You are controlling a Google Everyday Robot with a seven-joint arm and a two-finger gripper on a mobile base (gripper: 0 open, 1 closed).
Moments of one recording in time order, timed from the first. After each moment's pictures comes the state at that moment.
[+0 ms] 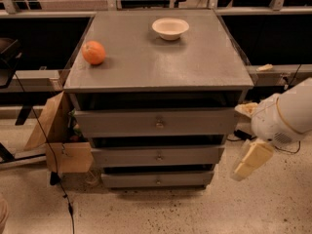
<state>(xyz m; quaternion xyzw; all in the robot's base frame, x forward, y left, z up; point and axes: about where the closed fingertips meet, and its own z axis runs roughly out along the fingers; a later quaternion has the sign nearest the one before) 0.437 -0.197 0.819 -0.59 0.77 0.07 0.22</state>
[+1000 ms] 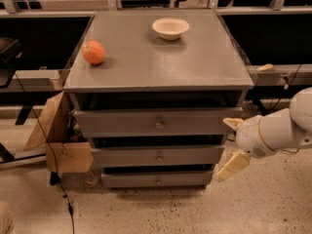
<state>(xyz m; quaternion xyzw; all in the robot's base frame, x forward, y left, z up) 0.474 -0.190 0.733 -0.56 0.77 0.12 0.29</state>
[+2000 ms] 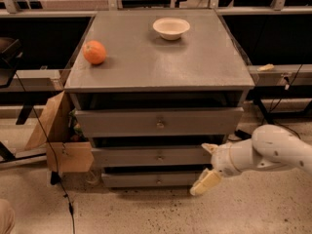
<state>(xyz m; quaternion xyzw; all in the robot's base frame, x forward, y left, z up) 0.493 -0.149 0.595 -0.53 0.77 0.21 0.29</state>
